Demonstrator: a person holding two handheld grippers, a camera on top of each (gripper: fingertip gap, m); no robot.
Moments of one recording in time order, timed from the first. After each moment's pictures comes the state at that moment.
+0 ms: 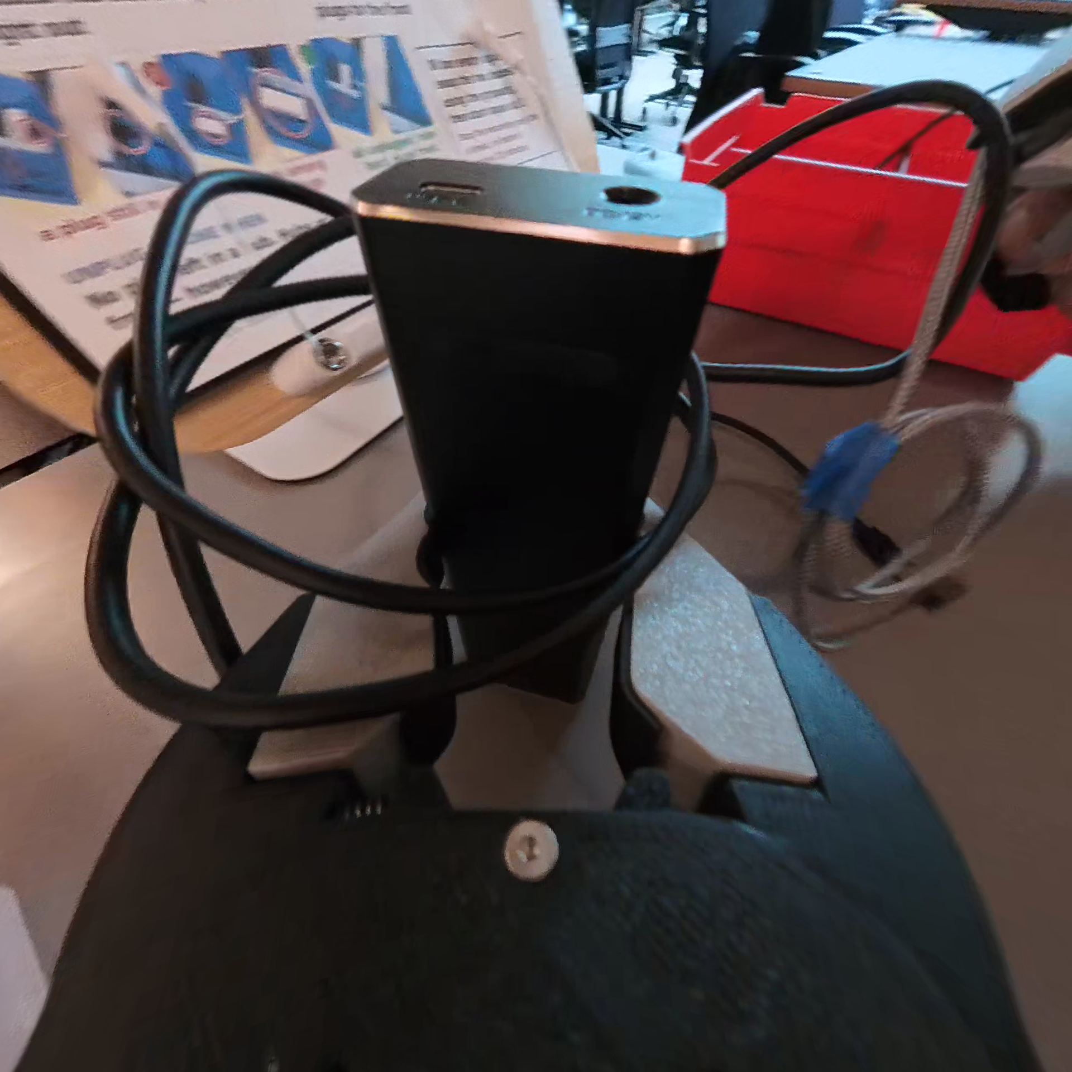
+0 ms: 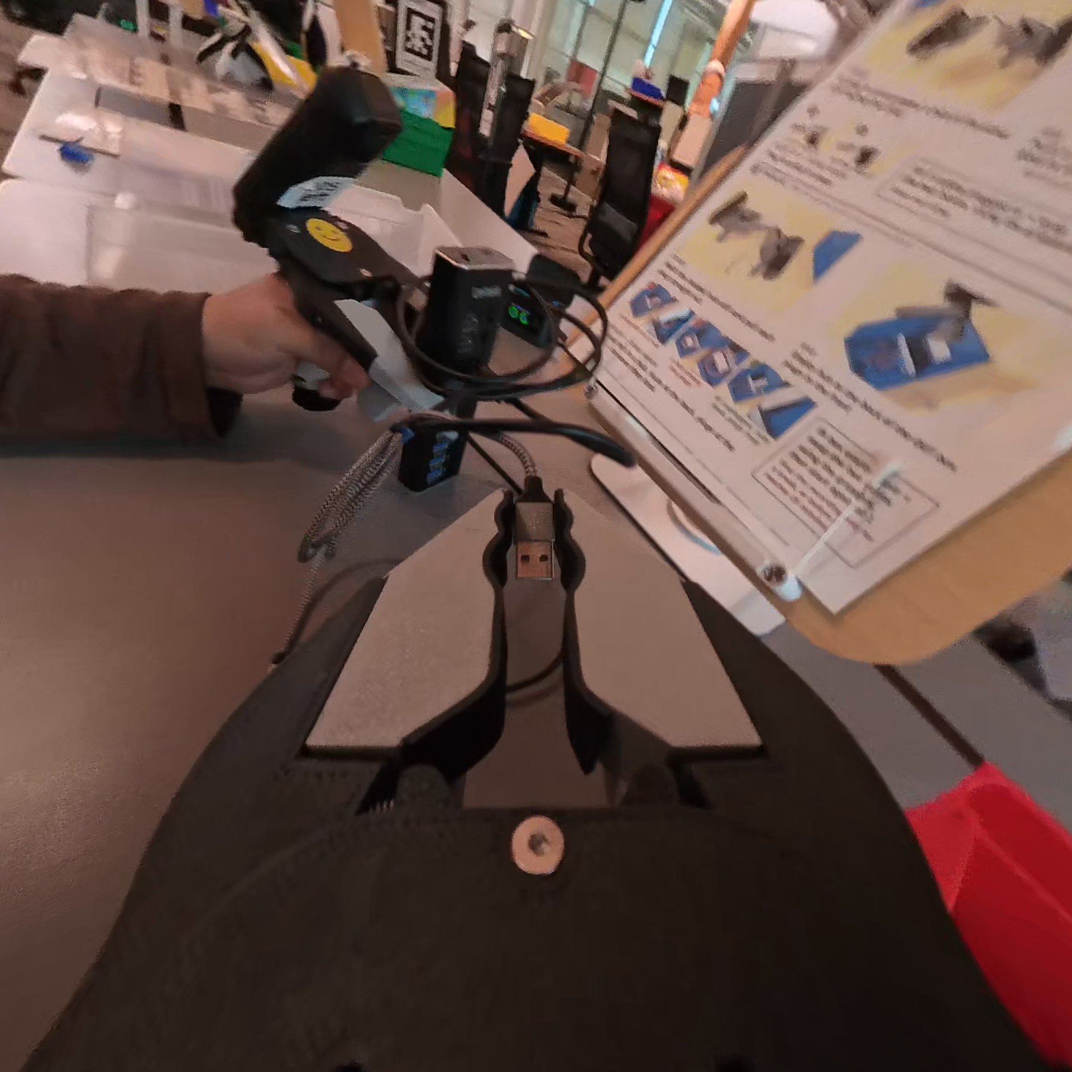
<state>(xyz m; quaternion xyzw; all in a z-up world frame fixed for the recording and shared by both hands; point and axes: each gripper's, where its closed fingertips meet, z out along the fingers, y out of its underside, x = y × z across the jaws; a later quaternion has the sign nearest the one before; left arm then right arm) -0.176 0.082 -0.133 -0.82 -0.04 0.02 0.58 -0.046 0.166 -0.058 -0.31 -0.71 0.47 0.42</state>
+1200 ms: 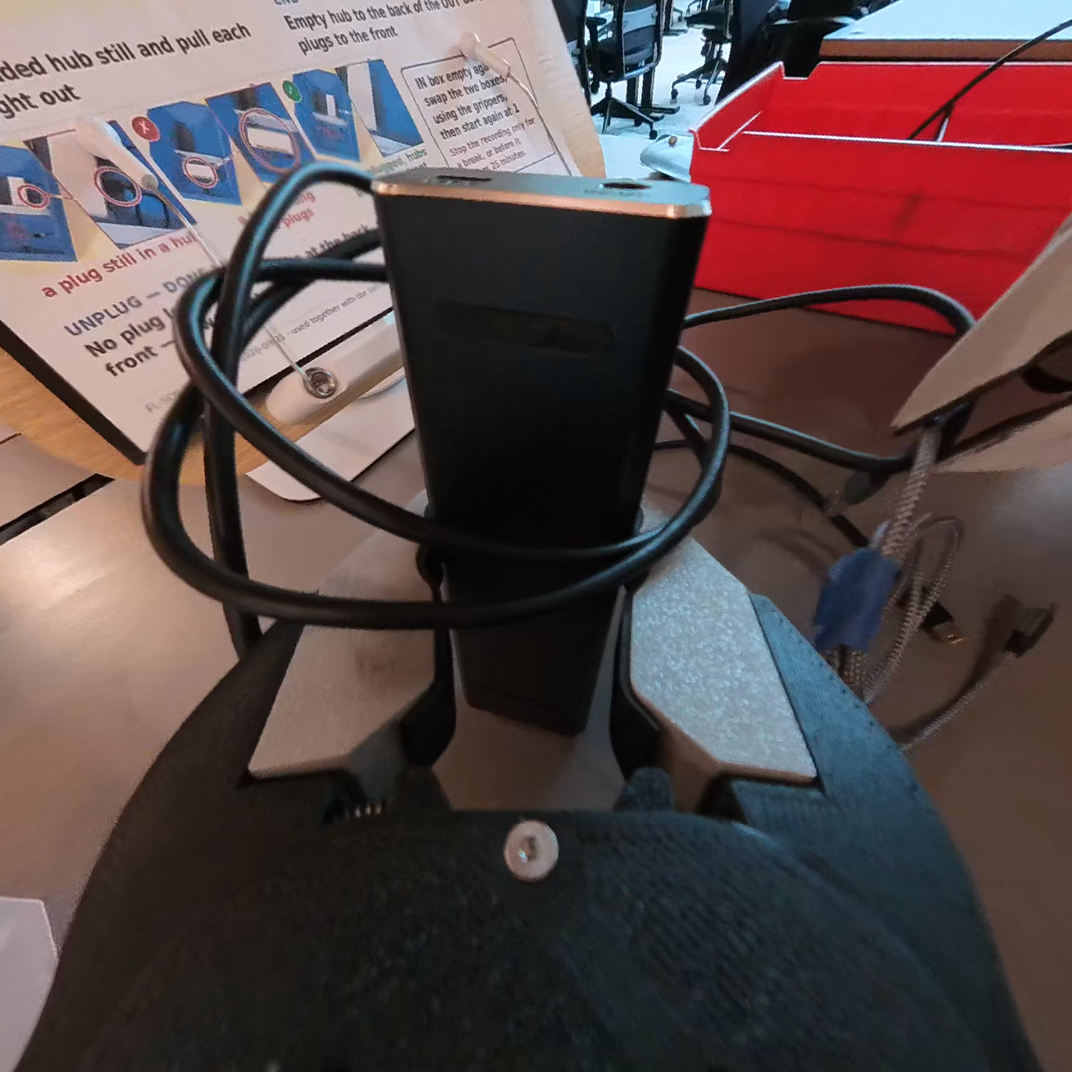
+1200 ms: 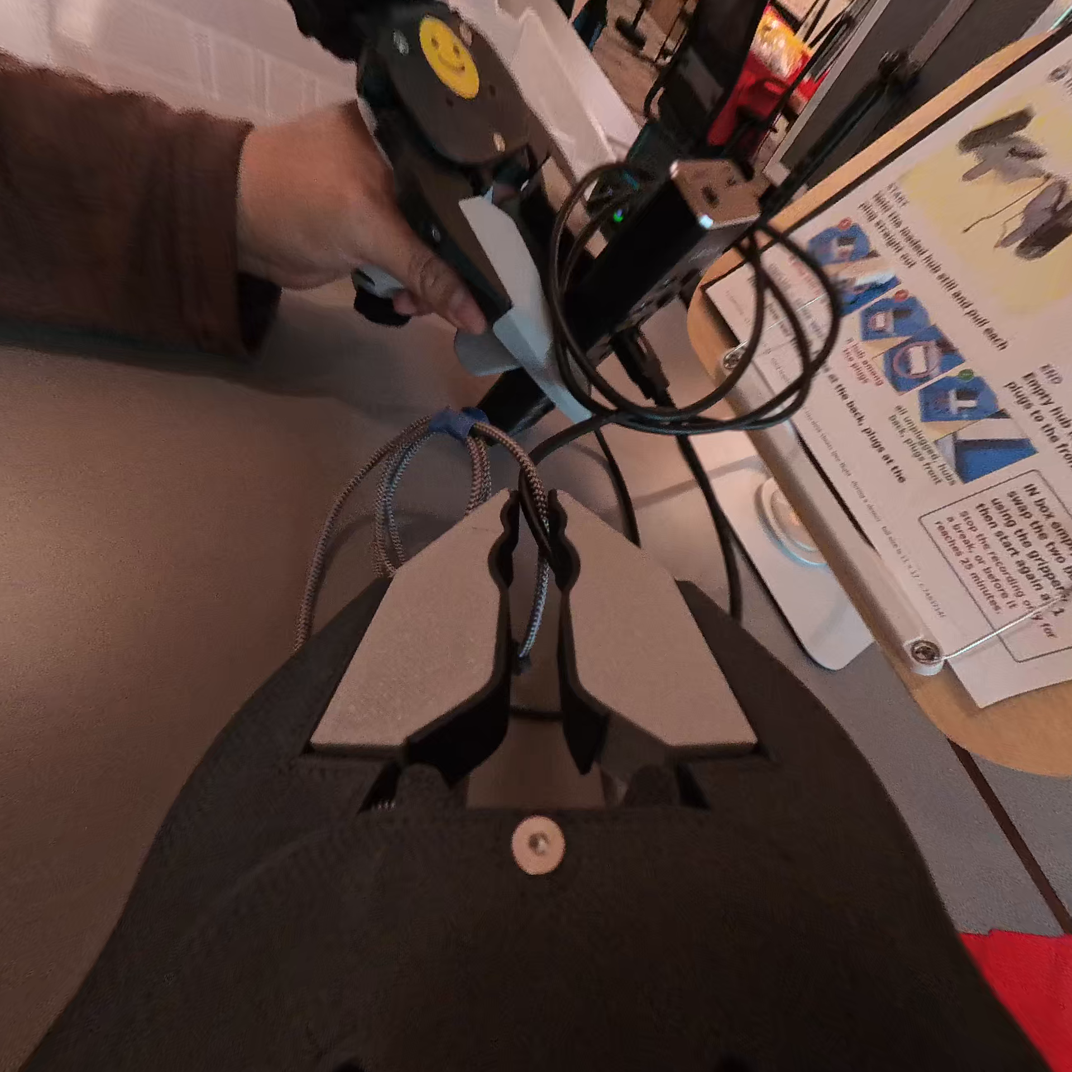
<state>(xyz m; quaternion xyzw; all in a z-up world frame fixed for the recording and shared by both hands) -0.171 0.091 -0.131 -0.82 -0.03 0.06 0.57 -0.065 0.090 -0.112 -0.28 -0.79 0.37 0.41</state>
